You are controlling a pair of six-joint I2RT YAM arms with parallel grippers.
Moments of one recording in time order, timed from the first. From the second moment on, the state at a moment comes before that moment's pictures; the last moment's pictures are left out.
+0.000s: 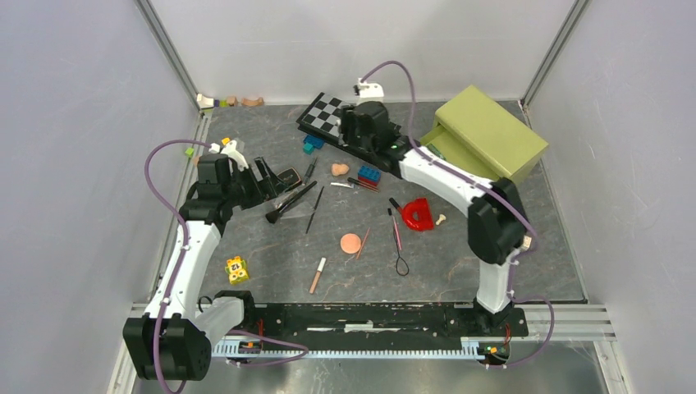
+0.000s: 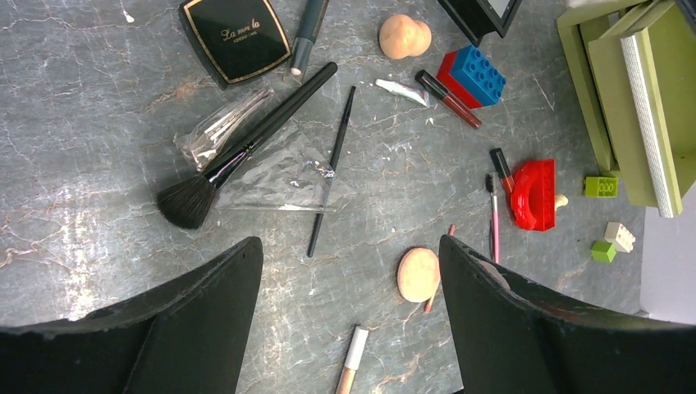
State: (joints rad) left arm -0.01 1.01 0.85 -0.50 0.34 -0.42; right arm 0.71 1.97 1.67 -0.08 0.35 0.36
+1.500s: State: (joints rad) left arm -0.01 1.06 0.85 -0.50 0.34 -0.42; right arm 0.27 1.66 1.33 -0.29 0.15 -0.26
